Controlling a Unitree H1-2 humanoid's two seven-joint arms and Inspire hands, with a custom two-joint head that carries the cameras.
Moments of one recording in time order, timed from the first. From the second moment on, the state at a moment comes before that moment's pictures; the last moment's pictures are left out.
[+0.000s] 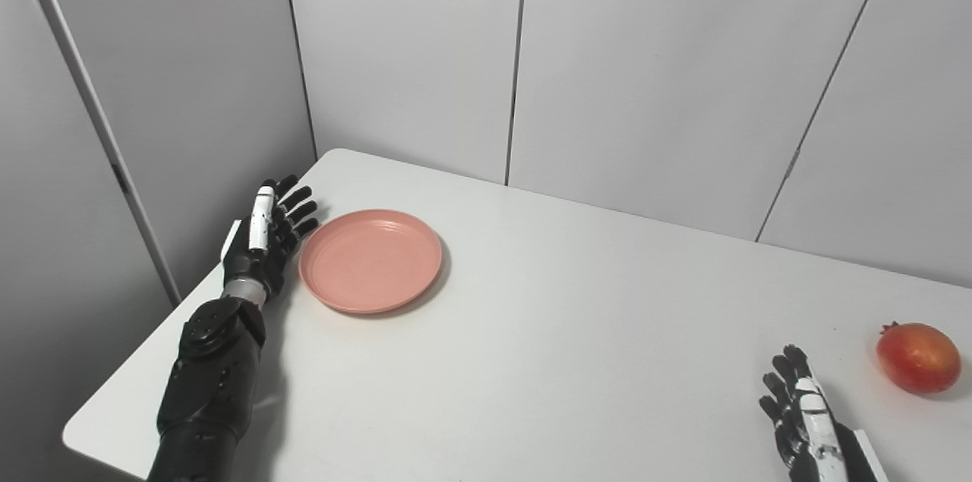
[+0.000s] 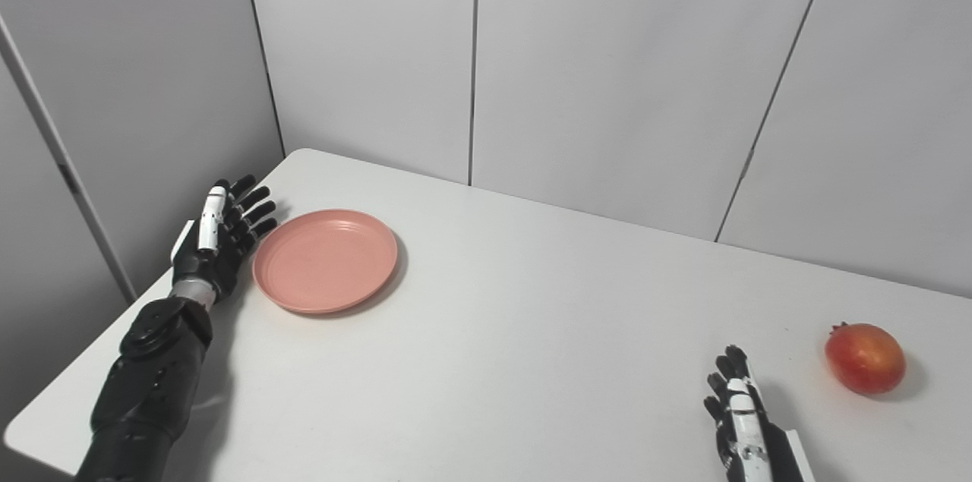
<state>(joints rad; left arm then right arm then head) -0.39 0.37 0.46 0.55 -0.39 0.05 -0.10 -0.01 -0.08 0.03 -0.21 0.15 0.26 0.14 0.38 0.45</state>
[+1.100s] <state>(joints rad) -0.35 0.29 0.35 0.39 -0.41 0.17 -0.11 -0.02 -0.06 0.04 -0.21 0.14 0.26 0.14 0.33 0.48</state>
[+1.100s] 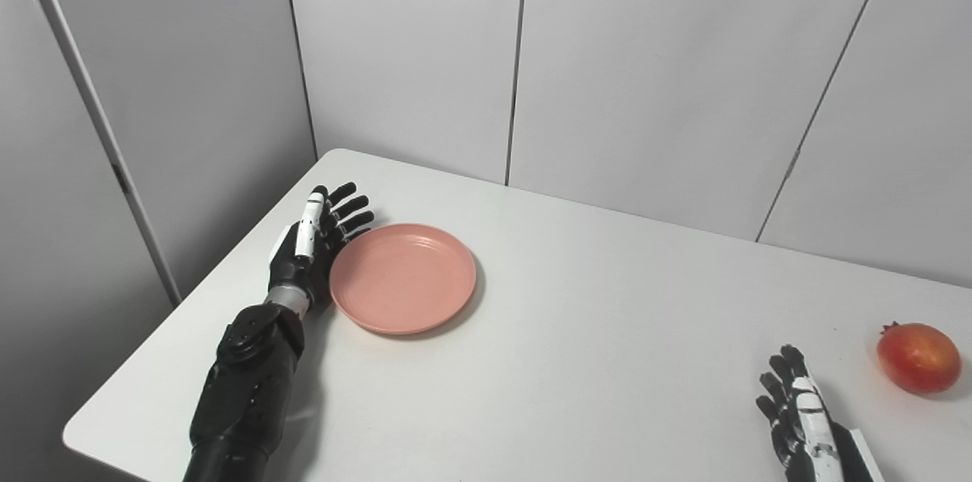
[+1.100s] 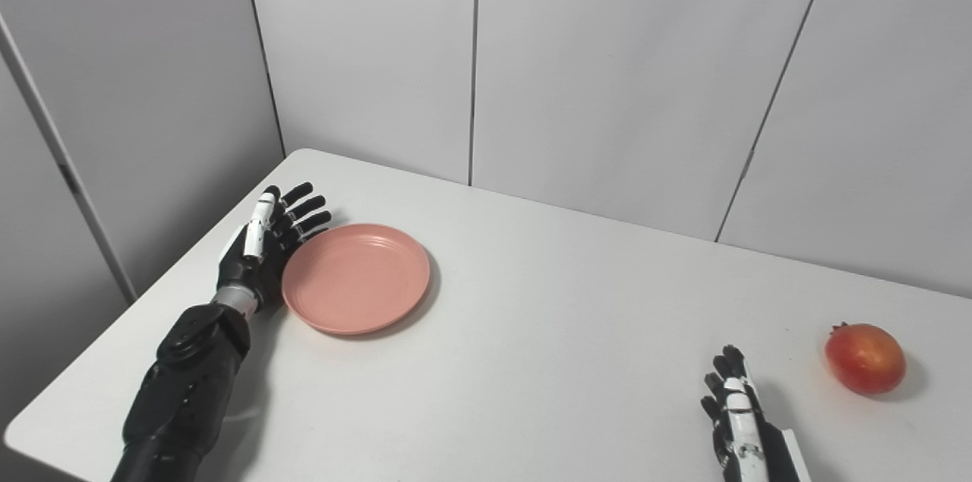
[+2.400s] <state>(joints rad) -0.37 0.13 0.19 0.33 -0.39 0.20 -0.13 -0.02 -0.04 0.05 -0.18 0.08 0.22 0.13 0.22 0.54</state>
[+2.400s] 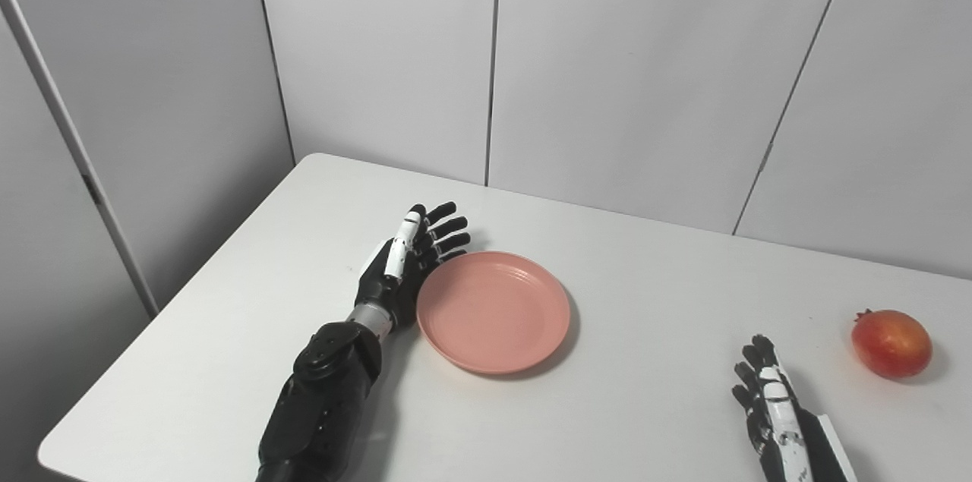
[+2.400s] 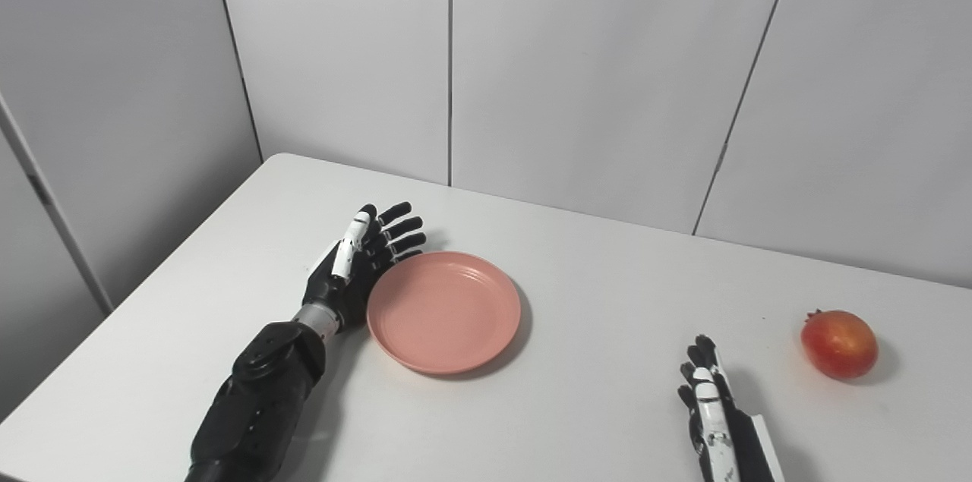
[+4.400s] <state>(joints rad) -0.29 -0.05 -0.02 0.15 -0.27 0.30 -0.13 -0.06 0.01 0.04 -0.25 0.06 0.26 0.05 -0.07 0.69</state>
